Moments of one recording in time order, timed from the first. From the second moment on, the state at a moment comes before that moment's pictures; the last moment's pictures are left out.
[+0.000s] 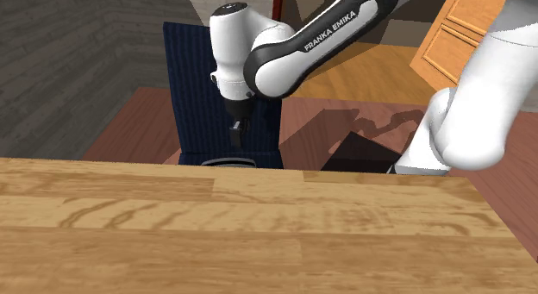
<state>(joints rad) 0.27 0.09 0.27 -2.21 -0.07 2.22 0.06</state>
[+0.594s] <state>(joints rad) 0.32 0.28 0.29 -2.16 -0.16 2.31 0.09</state>
